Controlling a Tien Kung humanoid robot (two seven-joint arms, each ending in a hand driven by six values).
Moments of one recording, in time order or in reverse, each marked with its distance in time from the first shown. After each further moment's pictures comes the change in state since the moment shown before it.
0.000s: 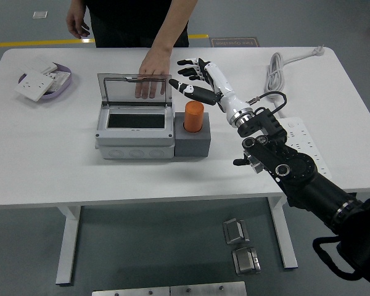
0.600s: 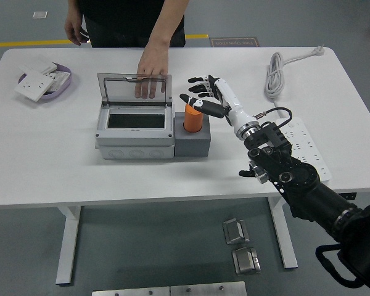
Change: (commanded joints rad) left arm -0.006 -0.004 0.002 0.000 0.026 -0.009 -0.012; right arm -0.022 0.000 -0.016 -0.083 0.068 0.007 0.022
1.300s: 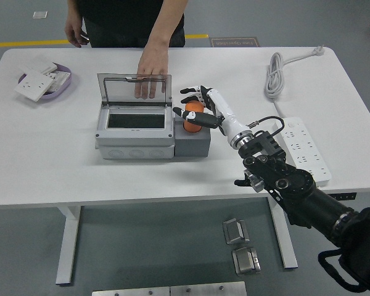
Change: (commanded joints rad) left arm -0.006 -0.006 -0.012 0.000 0.020 -0.007 -0.007; right arm -0.006 0.000 -0.105 0.009 0.088 -0.007 0.012
